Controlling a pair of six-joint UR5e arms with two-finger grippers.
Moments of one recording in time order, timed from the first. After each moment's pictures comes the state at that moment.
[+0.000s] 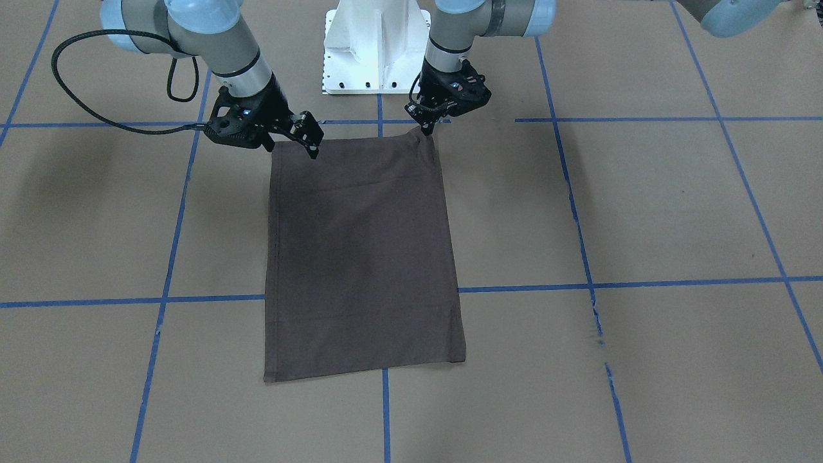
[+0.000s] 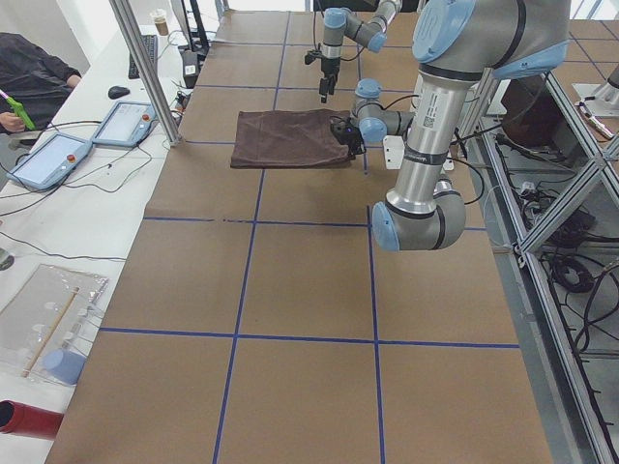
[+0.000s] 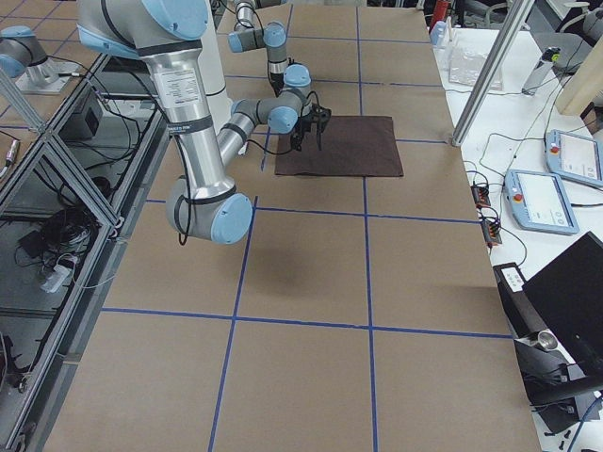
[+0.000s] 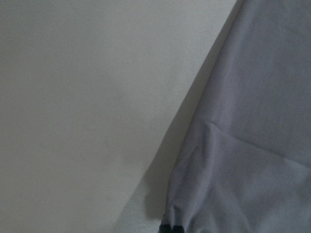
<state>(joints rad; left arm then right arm) -0.24 -2.03 -1.91 -1.70 -1.65 -1.95 0.46 -1.24 1.98 -1.41 1.86 1.67</state>
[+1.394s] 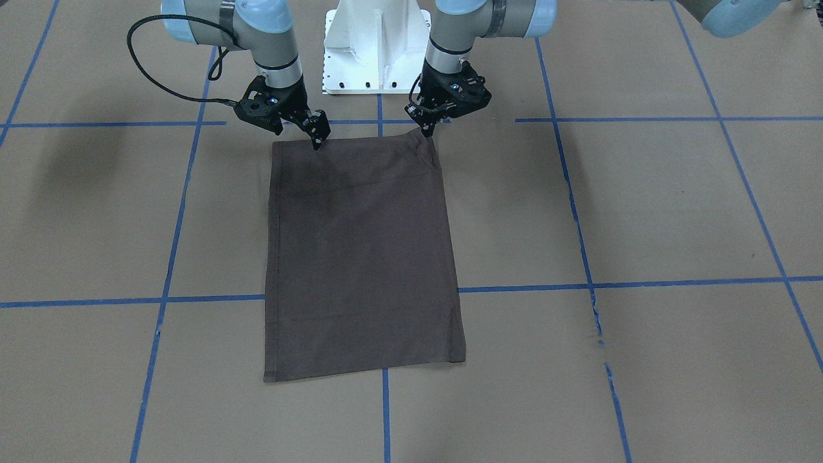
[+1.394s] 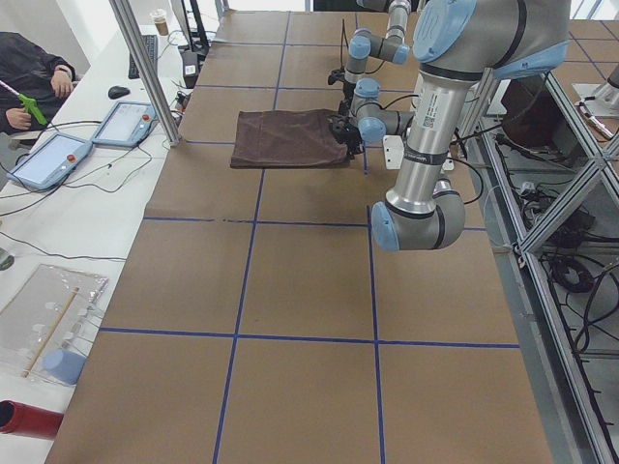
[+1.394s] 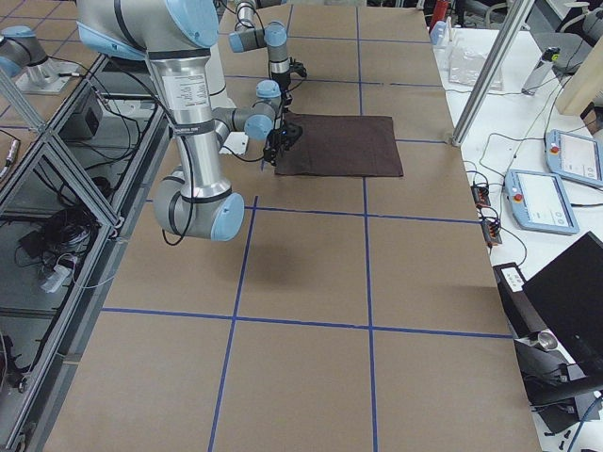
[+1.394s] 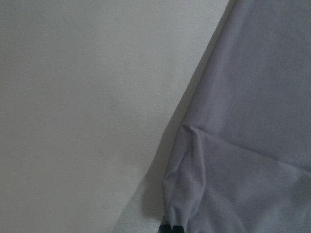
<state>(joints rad) -0.24 -2.03 -1.91 -1.70 -1.65 -1.93 0.26 -1.25 1.93 -1.45 1.67 1.92</state>
